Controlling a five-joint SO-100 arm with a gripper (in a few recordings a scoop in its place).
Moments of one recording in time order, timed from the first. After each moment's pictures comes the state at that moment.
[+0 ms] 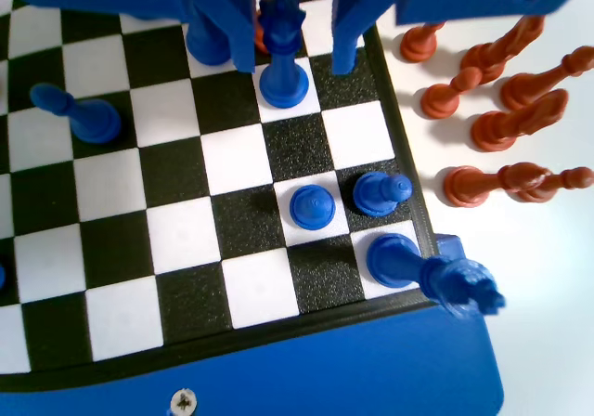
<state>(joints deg) 20.3 76.9 114.3 51.2 -98.3</state>
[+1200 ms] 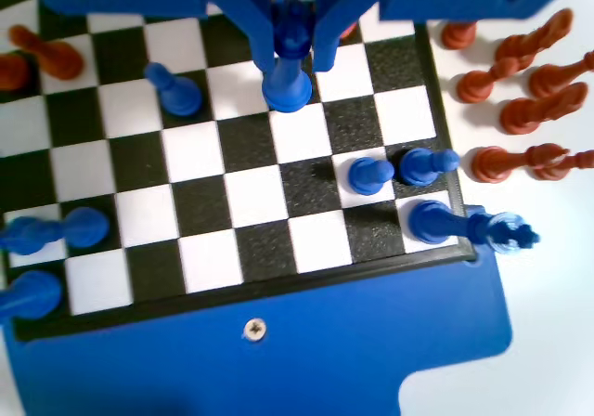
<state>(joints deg) 12.3 81.1 114.5 59.9 -92.0</state>
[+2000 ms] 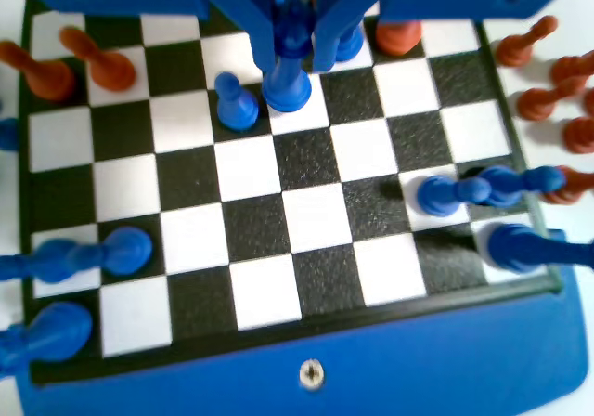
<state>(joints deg) 5.1 81.6 118.9 50.9 -85.2</state>
